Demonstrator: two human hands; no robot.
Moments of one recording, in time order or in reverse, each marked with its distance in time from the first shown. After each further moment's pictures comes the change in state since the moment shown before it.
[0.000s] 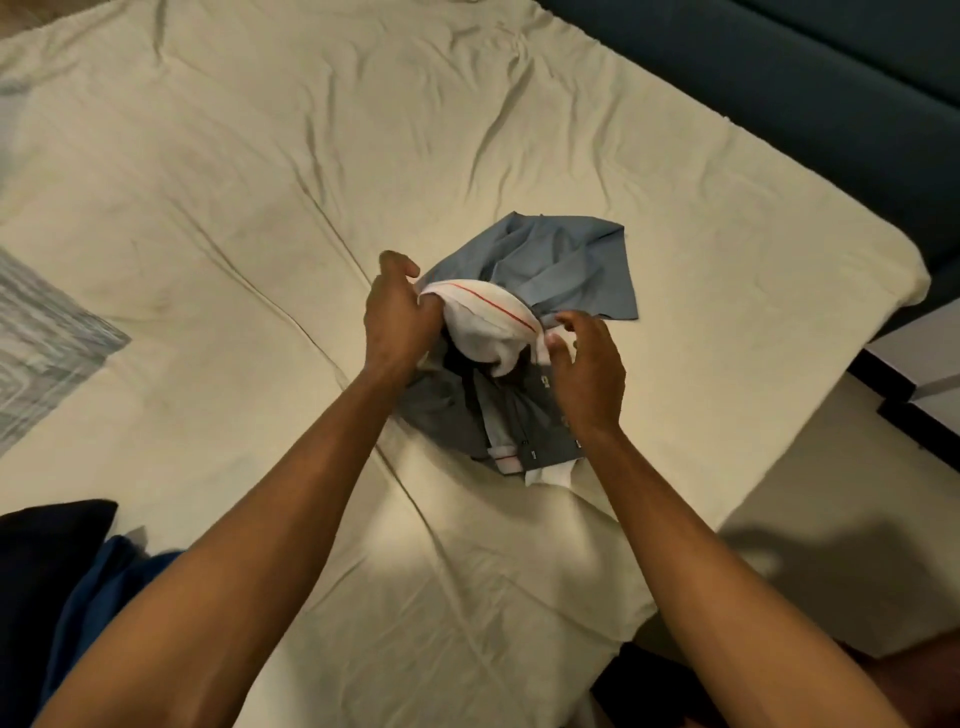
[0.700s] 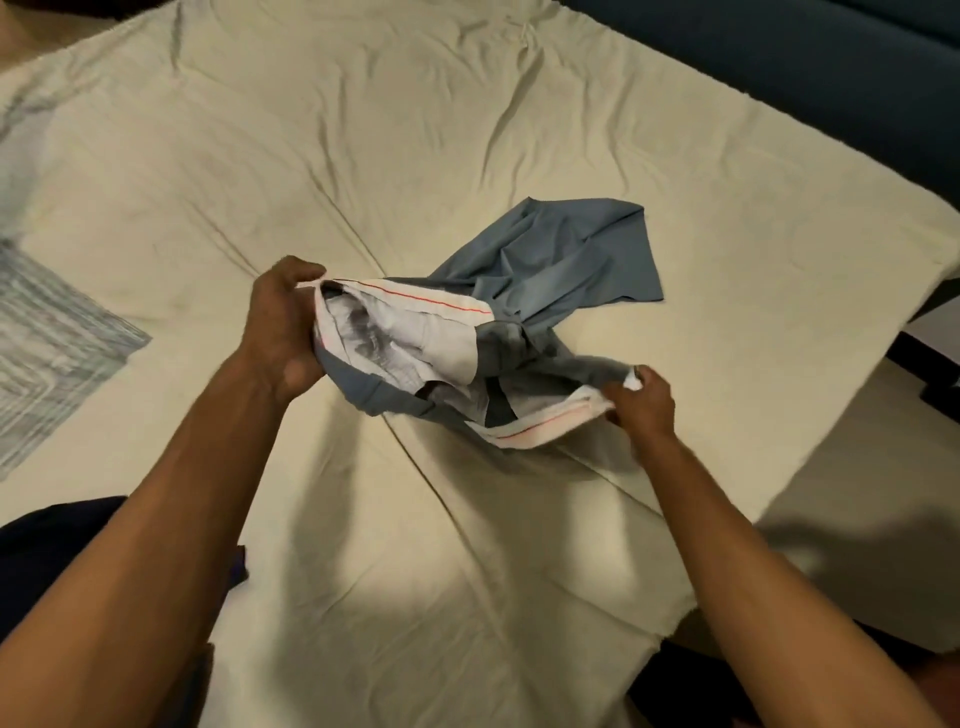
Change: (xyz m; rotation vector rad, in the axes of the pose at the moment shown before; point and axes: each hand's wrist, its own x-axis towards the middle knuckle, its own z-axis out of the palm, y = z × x) left_hand -0.013 -0.032 -0.111 -0.956 -0.410 -0.560; right_hand -0.034 0.077 0.010 0.396 -0.135 0.654
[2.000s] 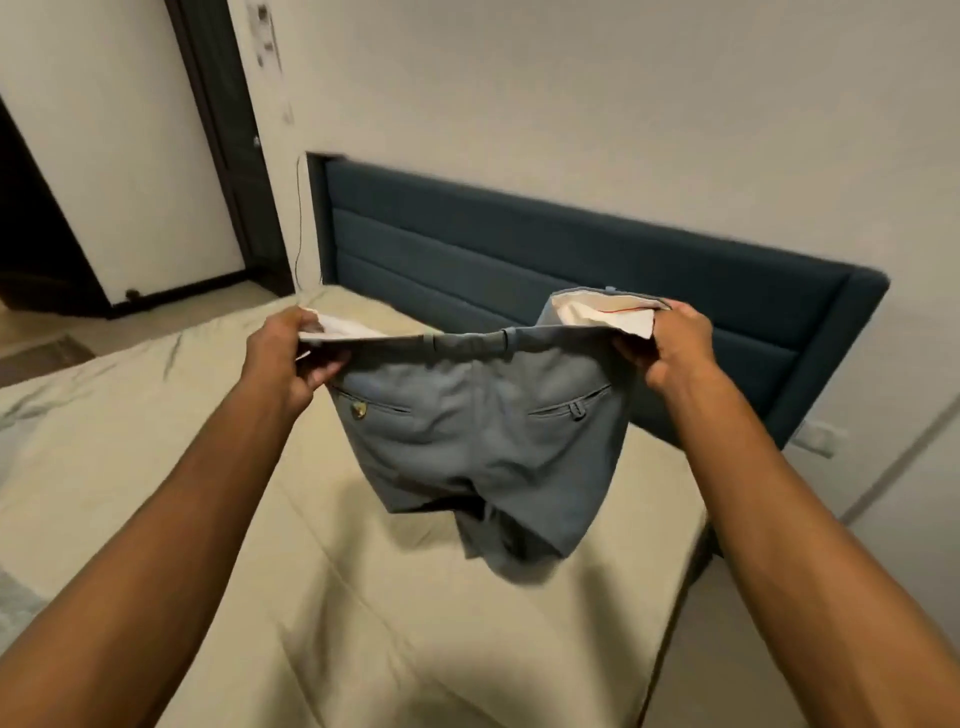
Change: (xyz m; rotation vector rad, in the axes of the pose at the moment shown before) left_hand -0.112 0.231 0.219 -0.123 0.120 0.454; right_hand -0.094 -0.435 -0.277 0.762 0.147 -0.264
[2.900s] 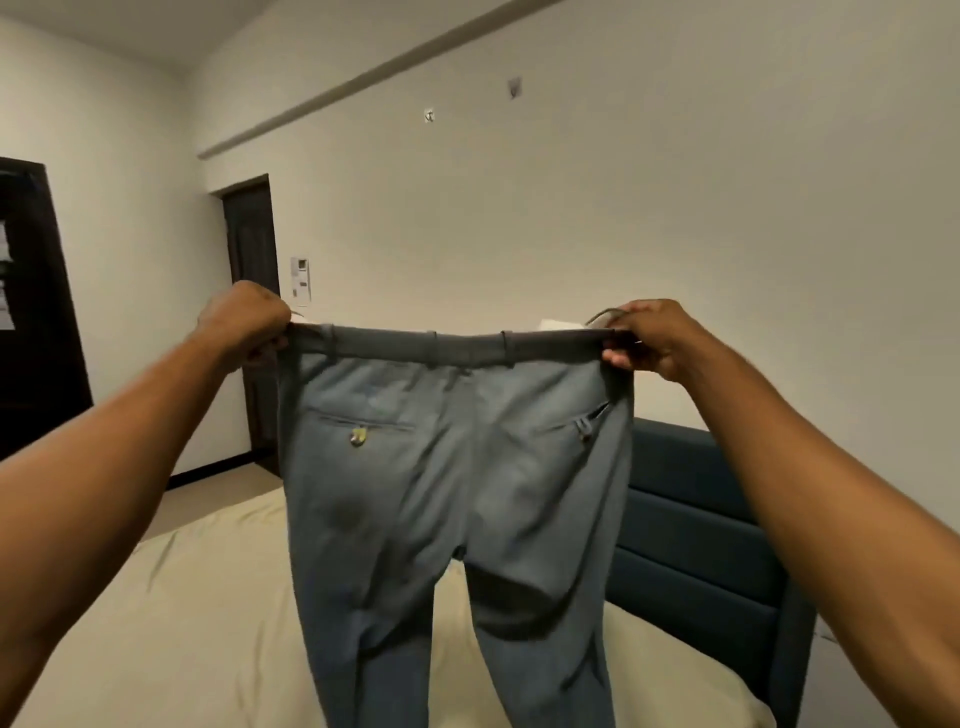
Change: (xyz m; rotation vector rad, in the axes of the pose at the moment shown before) left_hand -0.050 0.266 0.110 1.048 0.121 0.714; right_hand -0.008 -0.250 0.062 -0.445 -0.318 -0.320
